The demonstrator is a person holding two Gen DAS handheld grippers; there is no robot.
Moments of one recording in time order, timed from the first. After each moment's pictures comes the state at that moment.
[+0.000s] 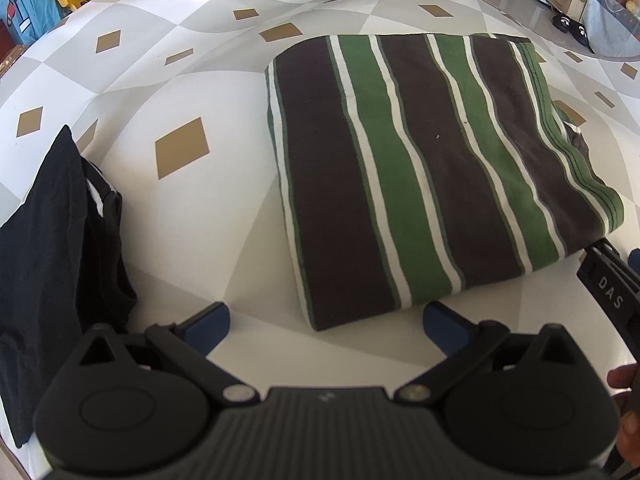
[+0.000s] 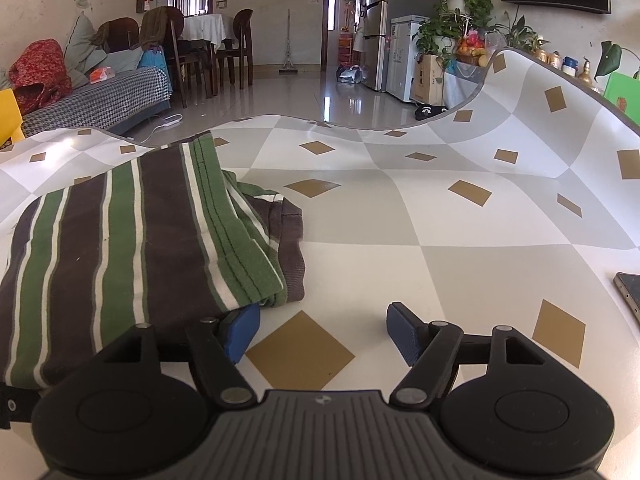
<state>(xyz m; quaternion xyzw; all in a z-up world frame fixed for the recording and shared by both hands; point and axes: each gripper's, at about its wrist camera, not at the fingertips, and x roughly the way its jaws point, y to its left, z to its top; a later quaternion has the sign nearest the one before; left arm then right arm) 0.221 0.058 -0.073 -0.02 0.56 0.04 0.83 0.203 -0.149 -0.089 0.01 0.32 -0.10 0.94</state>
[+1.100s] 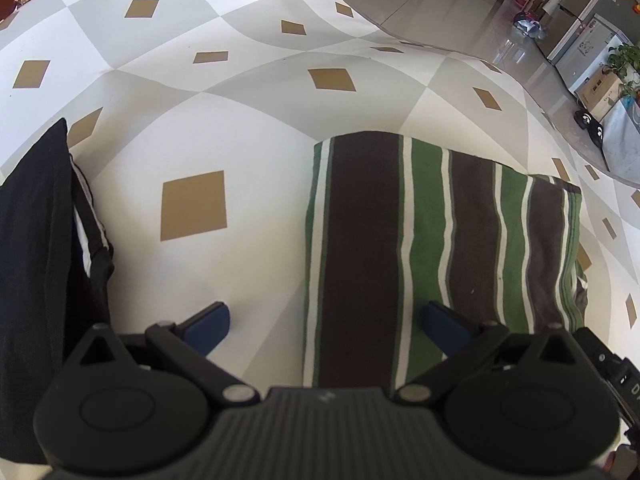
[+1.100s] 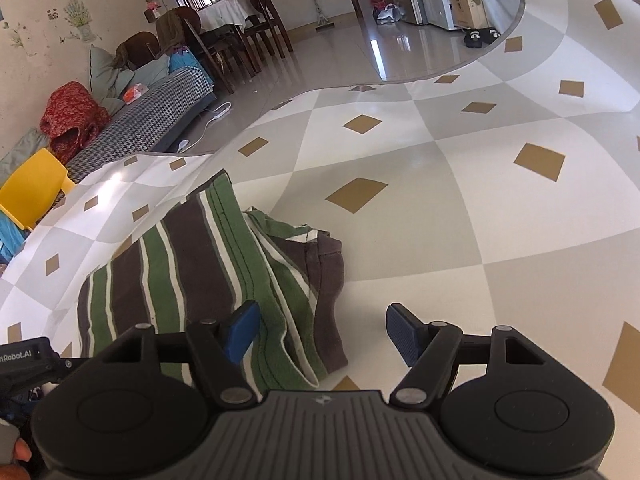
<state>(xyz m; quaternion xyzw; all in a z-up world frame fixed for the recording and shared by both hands) 0.281 0.110 -0.066 -0.17 0.52 0.06 0.83 0.261 -0.193 -0.067 0.16 0.38 0.01 0.91</state>
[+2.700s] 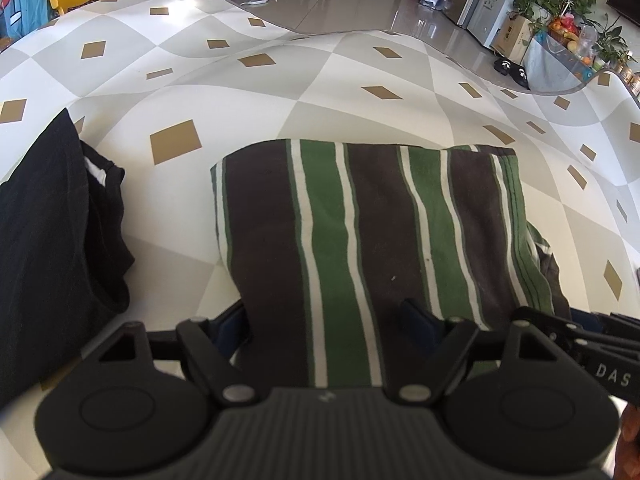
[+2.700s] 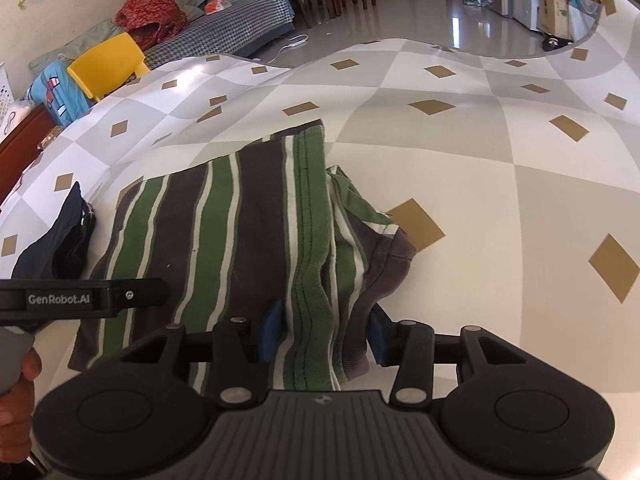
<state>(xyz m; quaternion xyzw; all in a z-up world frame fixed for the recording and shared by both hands) 0.159 0.085 -0.062 -0.08 0.49 -0.05 0.87 0.150 -0.154 -0.061 0.05 0.44 0.11 0.89</state>
